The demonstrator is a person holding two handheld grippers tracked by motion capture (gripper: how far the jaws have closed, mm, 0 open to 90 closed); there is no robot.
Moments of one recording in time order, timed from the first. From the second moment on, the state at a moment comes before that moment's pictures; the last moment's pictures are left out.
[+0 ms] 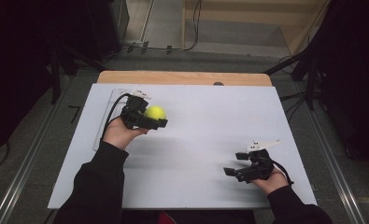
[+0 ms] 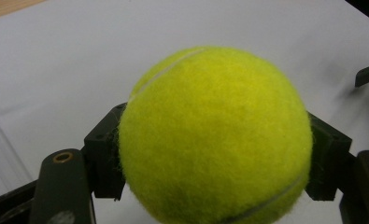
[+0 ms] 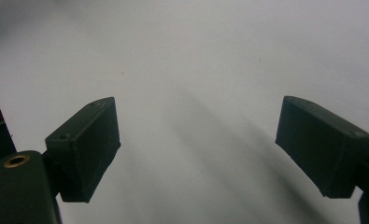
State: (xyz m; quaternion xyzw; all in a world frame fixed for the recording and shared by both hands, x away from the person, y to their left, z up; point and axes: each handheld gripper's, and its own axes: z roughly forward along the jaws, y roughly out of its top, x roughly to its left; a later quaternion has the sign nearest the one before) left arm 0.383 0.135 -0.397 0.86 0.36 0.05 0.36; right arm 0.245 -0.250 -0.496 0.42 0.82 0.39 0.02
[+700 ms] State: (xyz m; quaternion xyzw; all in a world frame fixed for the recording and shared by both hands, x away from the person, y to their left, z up) left arm 0.392 0.158 -0.396 0.85 0.39 0.06 0.36; right arm 0.244 -0.250 -0.496 0.42 0.82 0.39 0.02
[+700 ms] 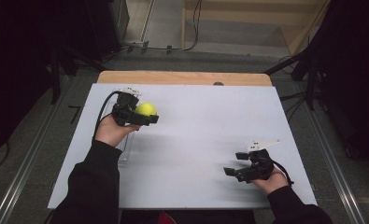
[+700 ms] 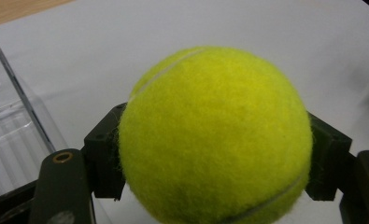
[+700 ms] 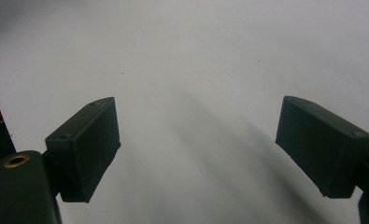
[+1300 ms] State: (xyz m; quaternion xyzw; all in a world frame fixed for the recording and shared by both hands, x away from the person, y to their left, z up) left arm 0.395 0.179 -0.393 0.83 0.41 0.07 0.36; right arm 0.246 -0.249 -0.496 0.42 0.82 0.39 0.02
